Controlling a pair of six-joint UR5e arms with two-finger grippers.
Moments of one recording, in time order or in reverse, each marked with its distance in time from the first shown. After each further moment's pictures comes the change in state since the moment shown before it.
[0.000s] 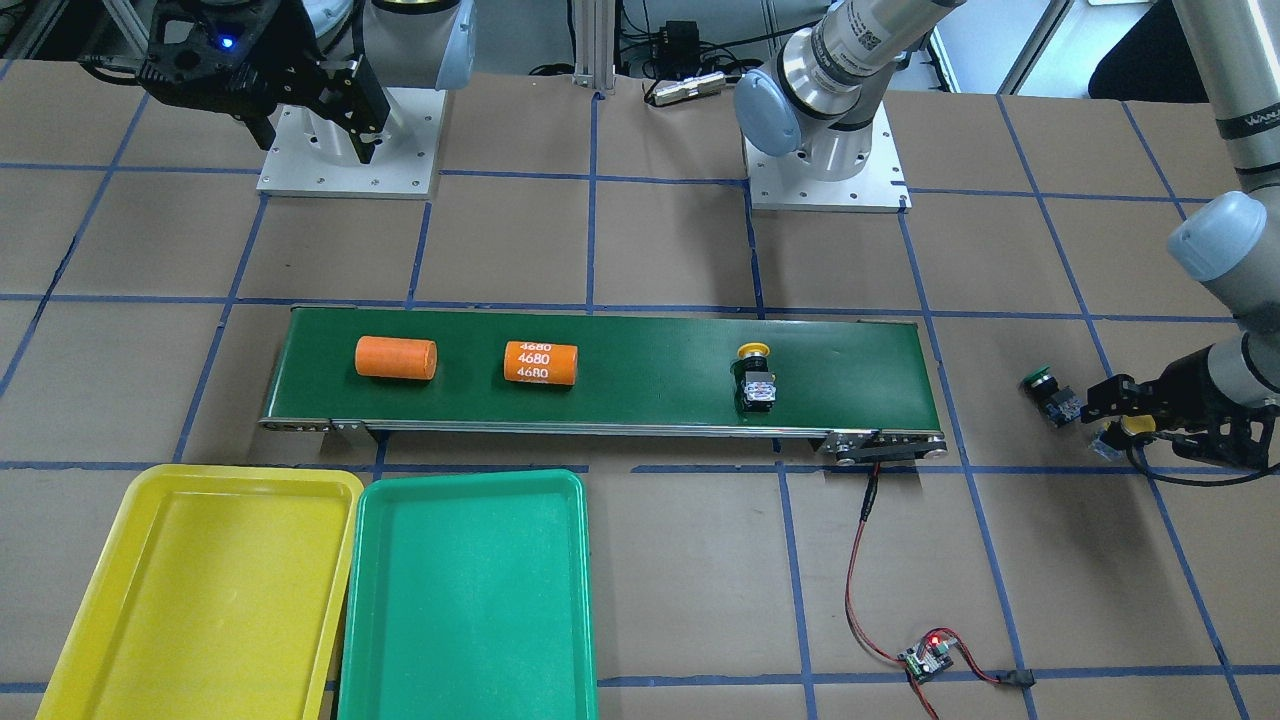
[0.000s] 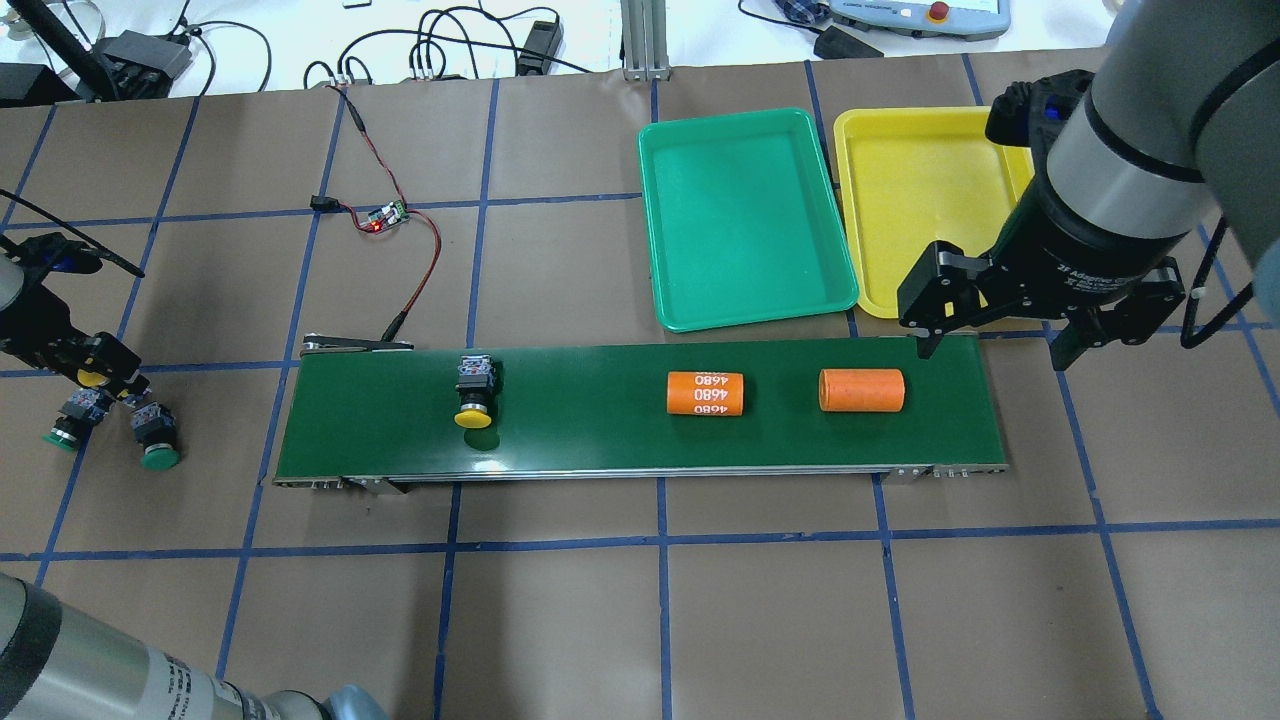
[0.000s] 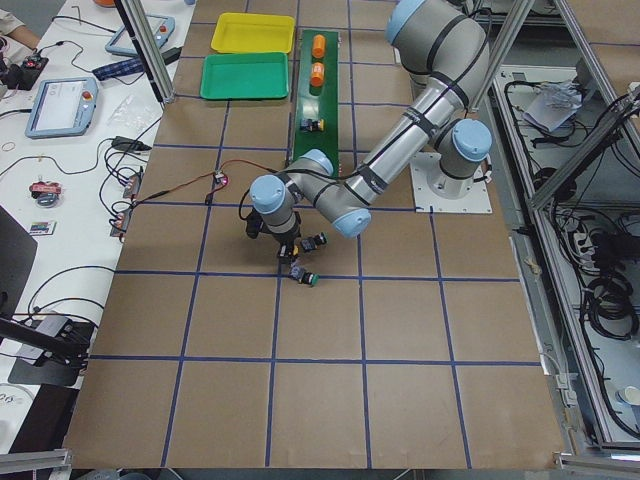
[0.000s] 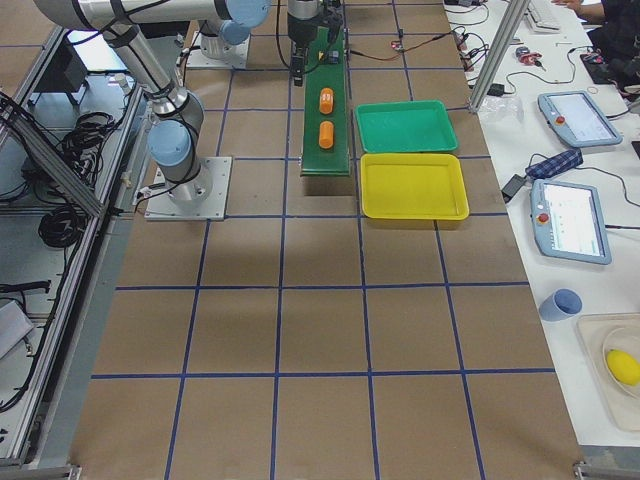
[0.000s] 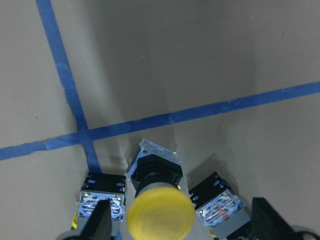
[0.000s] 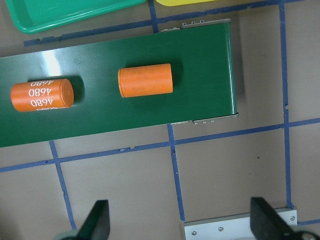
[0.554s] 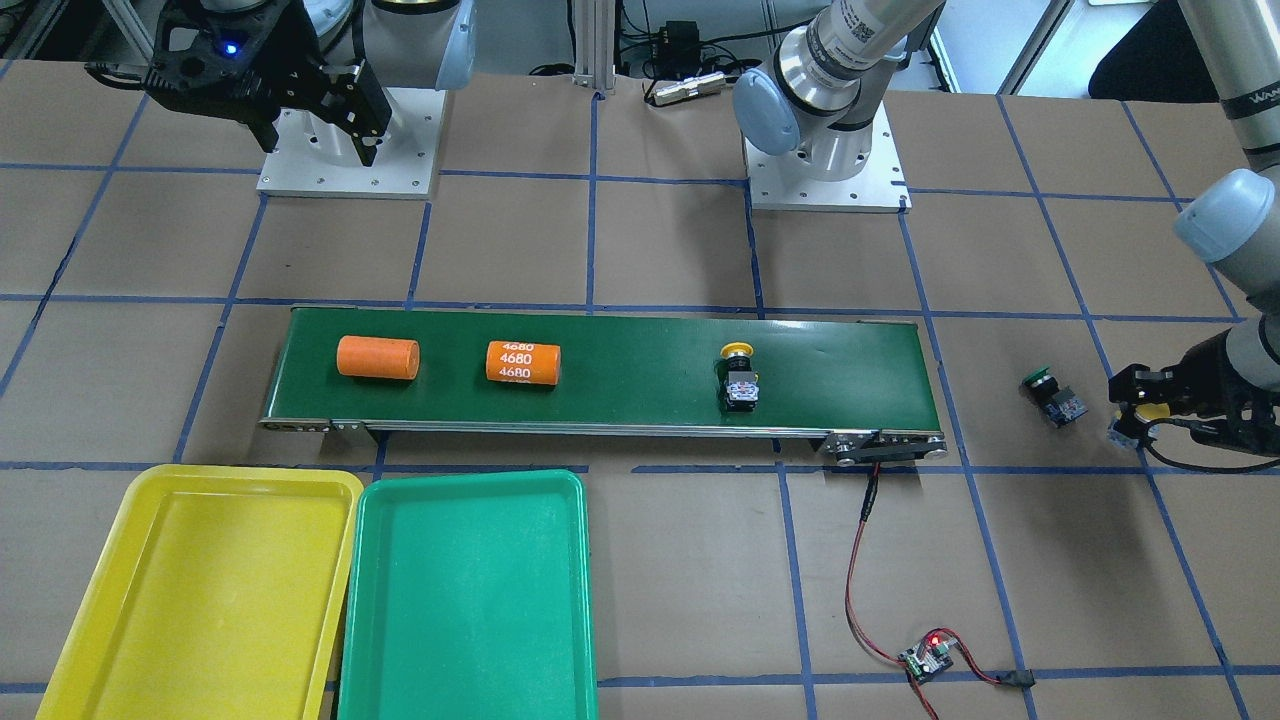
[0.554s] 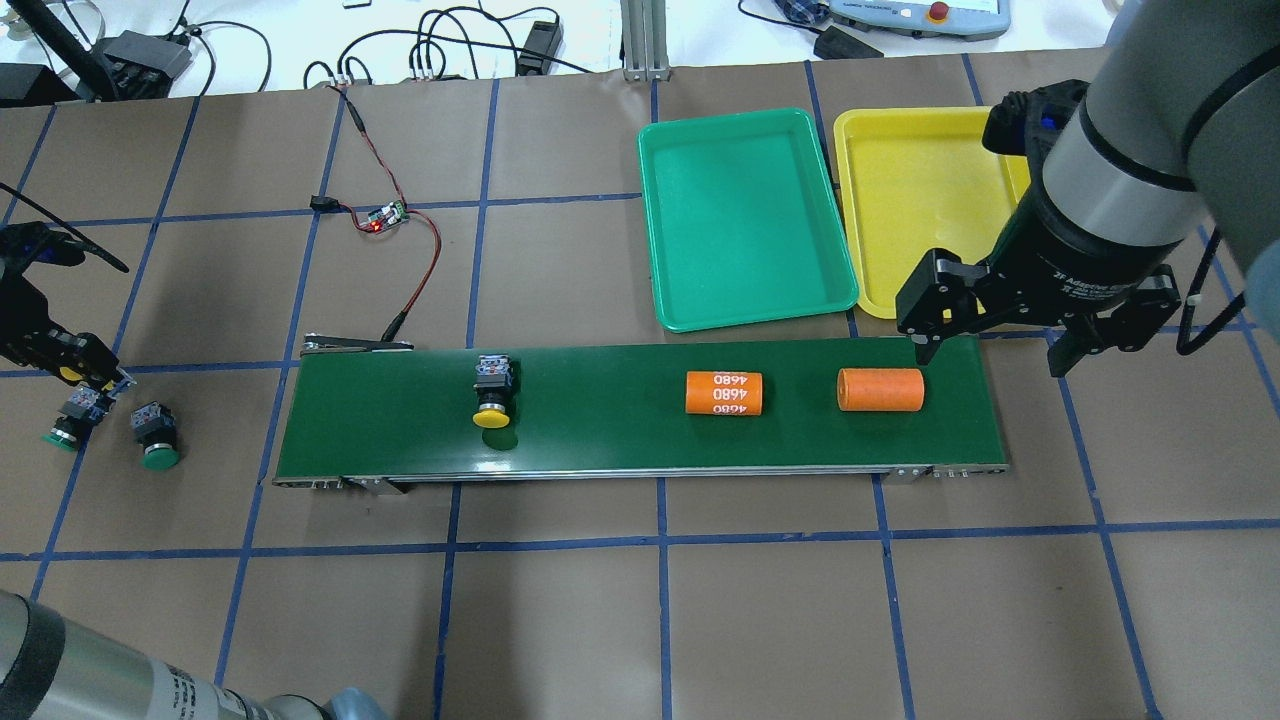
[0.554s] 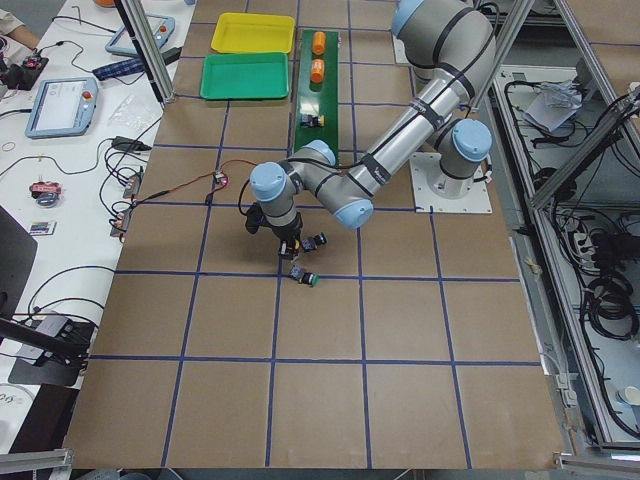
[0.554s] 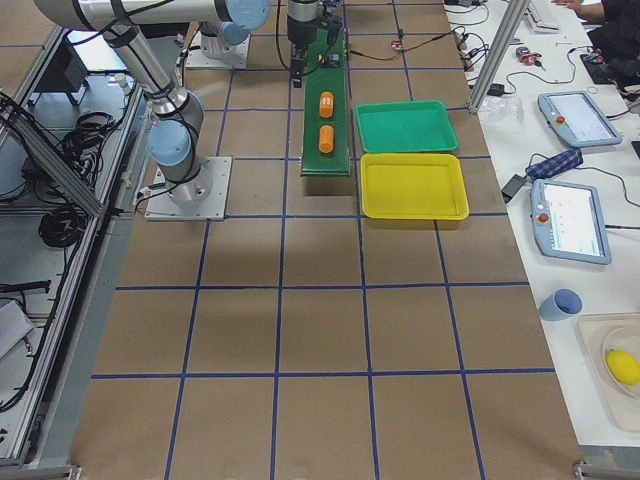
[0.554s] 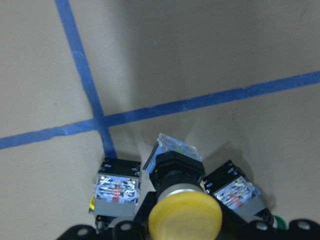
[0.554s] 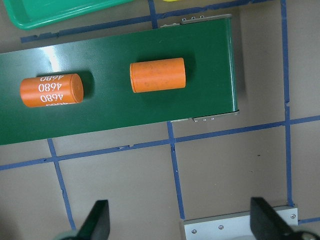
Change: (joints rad) left arm -0.020 0.068 0.011 -0.034 0.074 -0.008; right arm 0.000 -0.001 0.010 -0.001 0.000 0.001
